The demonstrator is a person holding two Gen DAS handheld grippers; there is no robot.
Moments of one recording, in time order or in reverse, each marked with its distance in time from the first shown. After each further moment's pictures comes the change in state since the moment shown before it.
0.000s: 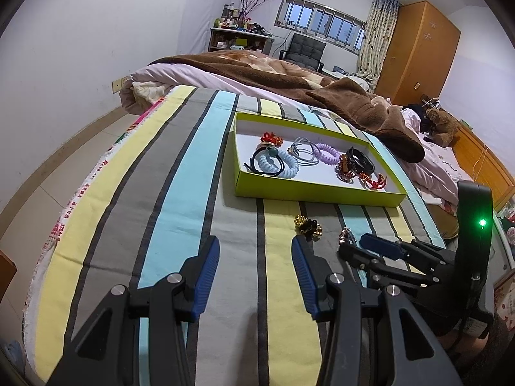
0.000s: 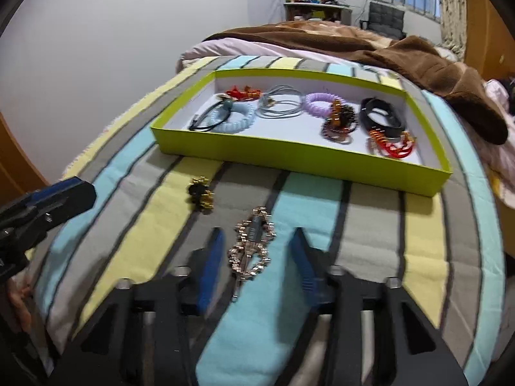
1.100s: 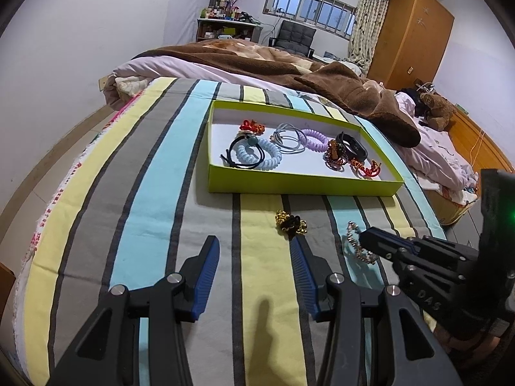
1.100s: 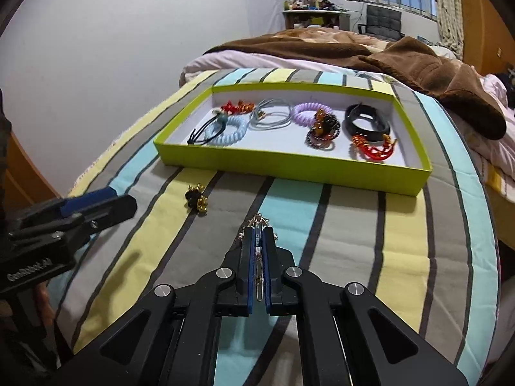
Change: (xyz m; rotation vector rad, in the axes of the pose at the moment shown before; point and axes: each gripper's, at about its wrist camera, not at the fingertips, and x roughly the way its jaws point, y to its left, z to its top) left arm 0.022 -0.022 0.005 0.050 0.060 -0.019; right arm -0.020 -0.020 -0.002 0.039 -0.048 0.059
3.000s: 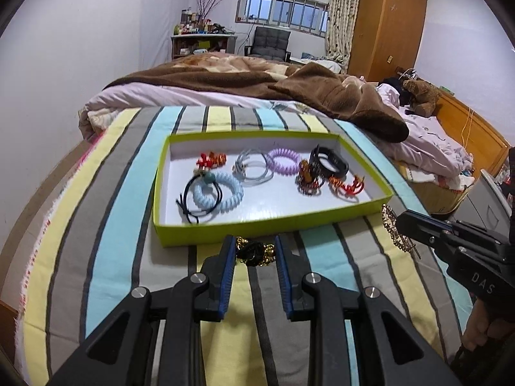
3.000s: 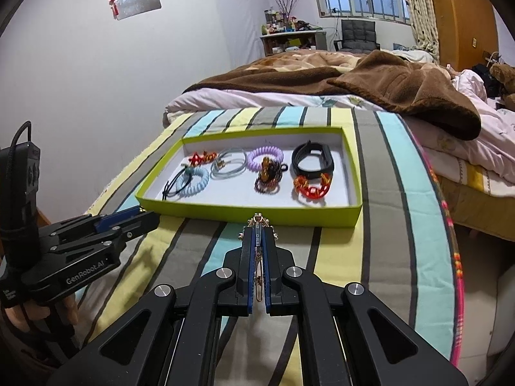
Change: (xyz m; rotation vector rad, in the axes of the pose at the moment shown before) left arm 0.018 -0.041 0.035 0.126 -0.048 -0.017; right arm -0.046 -0.046 0.022 0.078 -0.125 -0.028
